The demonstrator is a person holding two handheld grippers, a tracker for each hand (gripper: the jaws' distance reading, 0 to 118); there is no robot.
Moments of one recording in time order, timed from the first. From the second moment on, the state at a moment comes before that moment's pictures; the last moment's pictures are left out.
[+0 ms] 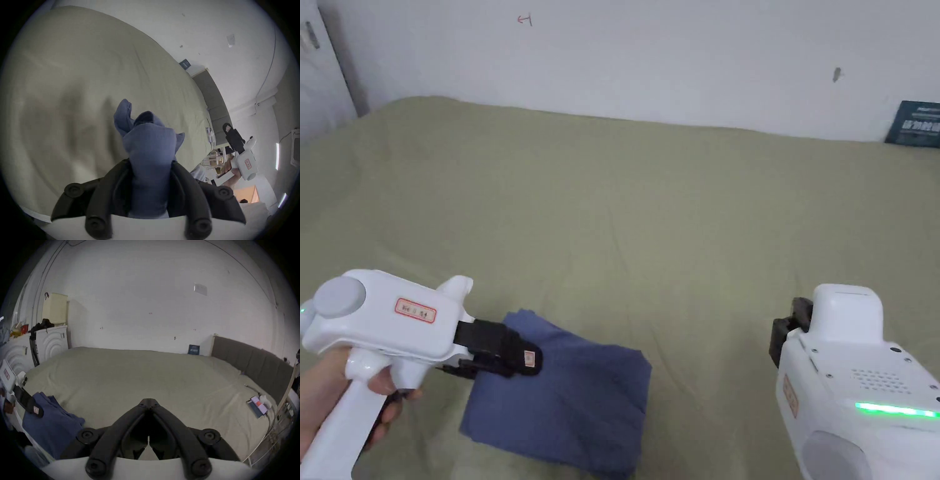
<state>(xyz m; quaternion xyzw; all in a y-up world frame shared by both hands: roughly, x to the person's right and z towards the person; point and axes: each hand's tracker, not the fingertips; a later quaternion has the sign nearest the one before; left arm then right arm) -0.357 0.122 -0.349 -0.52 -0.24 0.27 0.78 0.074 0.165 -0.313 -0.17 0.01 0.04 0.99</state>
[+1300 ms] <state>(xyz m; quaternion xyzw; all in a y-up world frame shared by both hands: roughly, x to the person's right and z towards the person) -0.648 0.168 -0.368 -0.50 -0.05 0.22 0.84 -0.173 0.147 -0.373 -0.18 0.16 0.03 0.97</state>
